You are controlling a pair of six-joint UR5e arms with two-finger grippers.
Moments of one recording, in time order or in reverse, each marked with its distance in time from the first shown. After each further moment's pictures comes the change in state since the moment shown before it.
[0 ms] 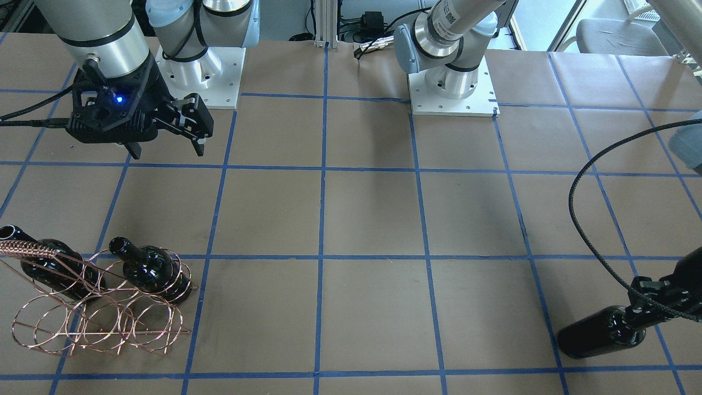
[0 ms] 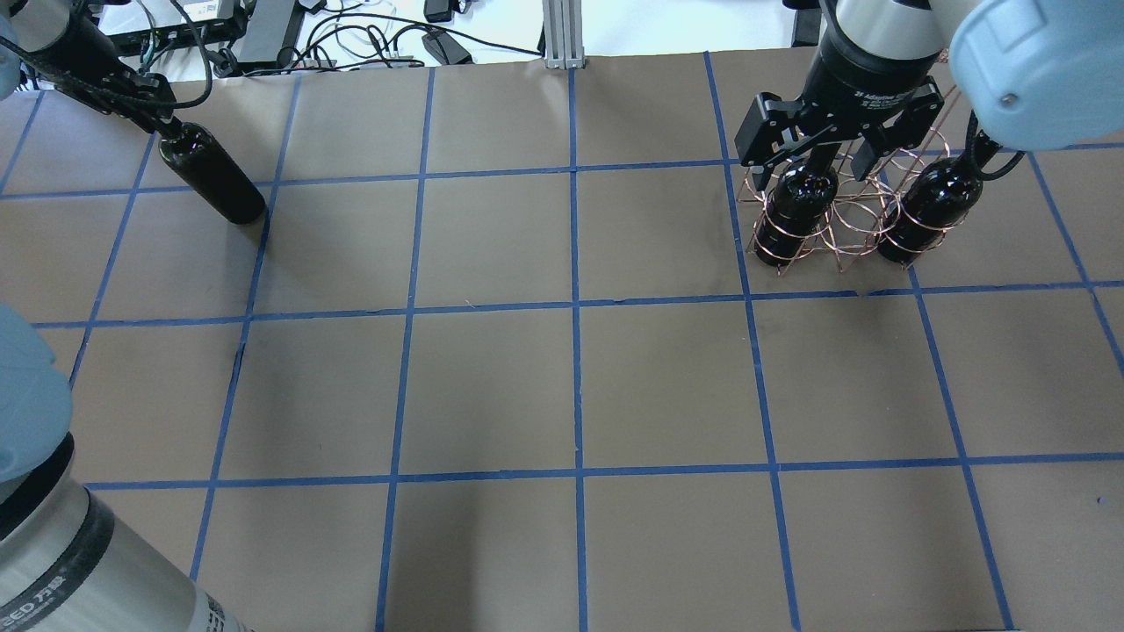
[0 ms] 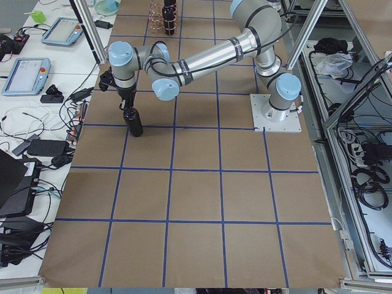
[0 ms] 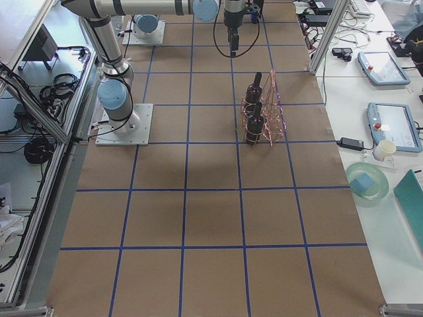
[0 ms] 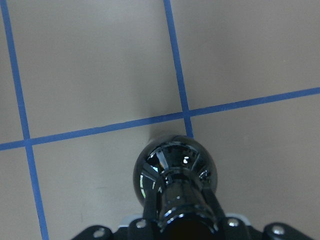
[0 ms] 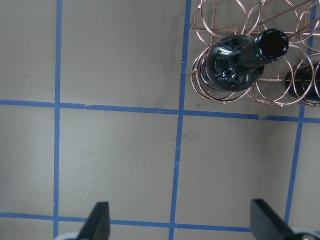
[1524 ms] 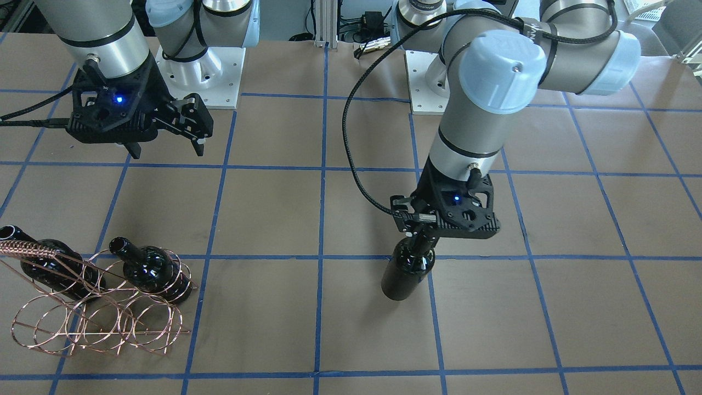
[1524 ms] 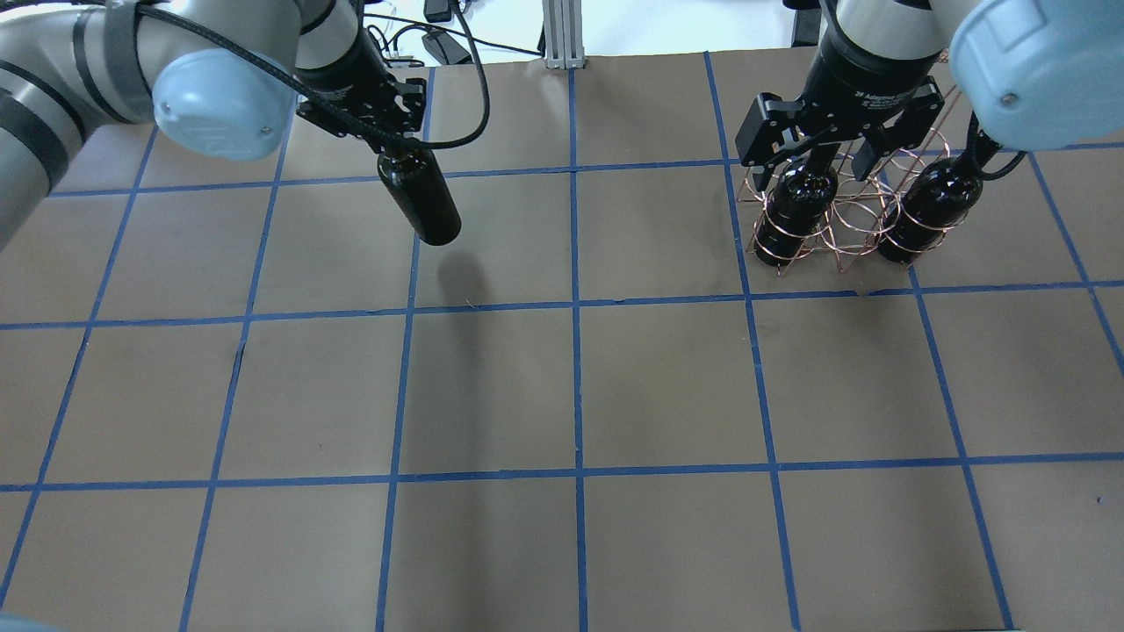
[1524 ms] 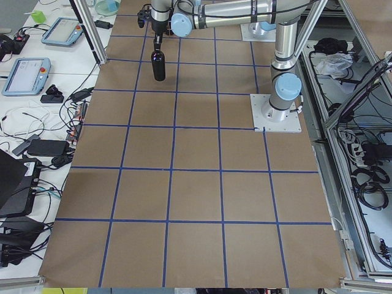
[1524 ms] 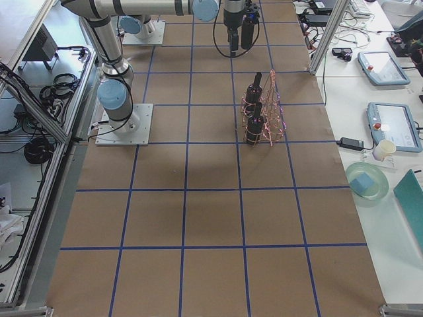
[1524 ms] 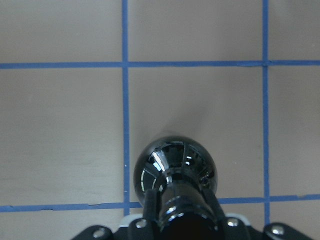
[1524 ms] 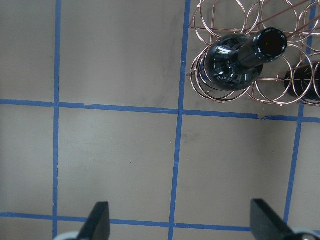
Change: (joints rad) left arm -0.543 0.265 -0.312 0.093 0.067 -0.694; right arm 0.000 0.000 0.001 0.001 -0.002 0.000
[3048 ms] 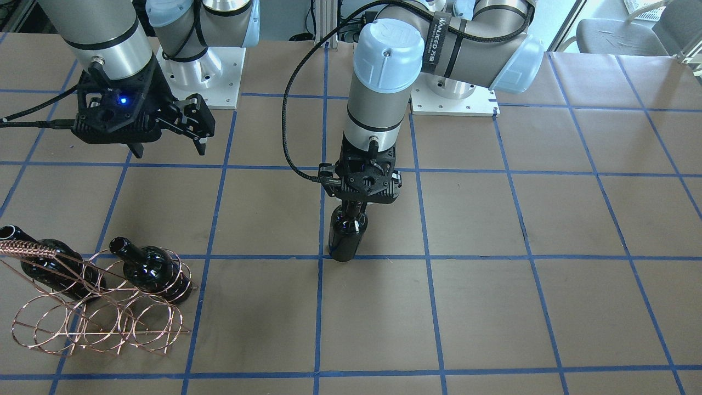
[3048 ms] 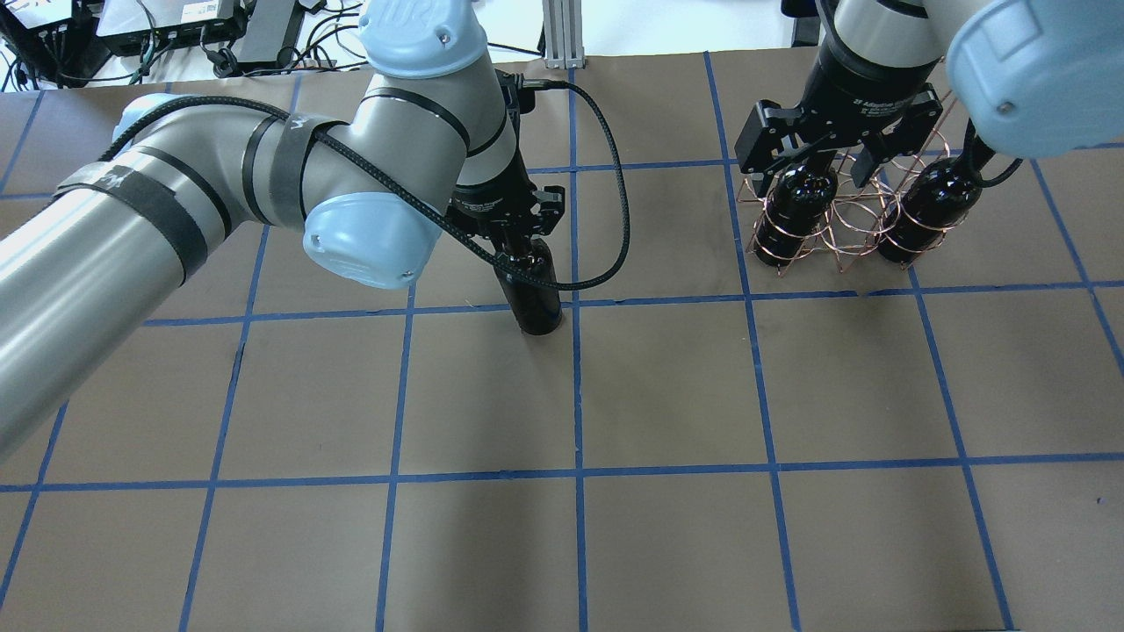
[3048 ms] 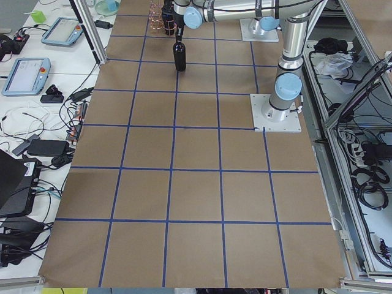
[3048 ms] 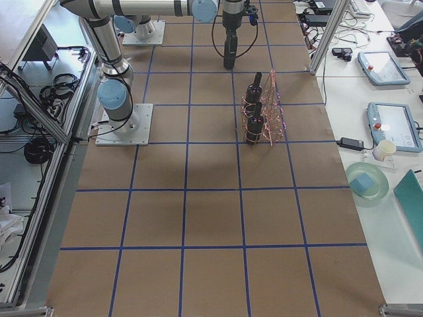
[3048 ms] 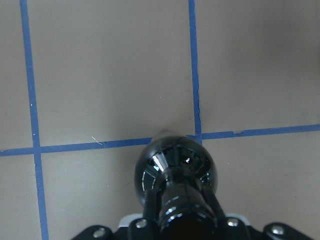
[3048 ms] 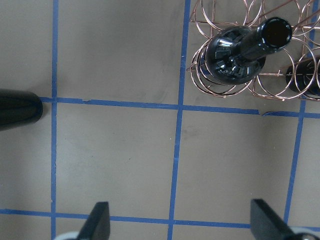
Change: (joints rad) left arm -0.168 0.011 -0.103 0.036 -0.010 -0.122; right arm 0.001 -0.006 0.018 -0.001 -0.003 0.000
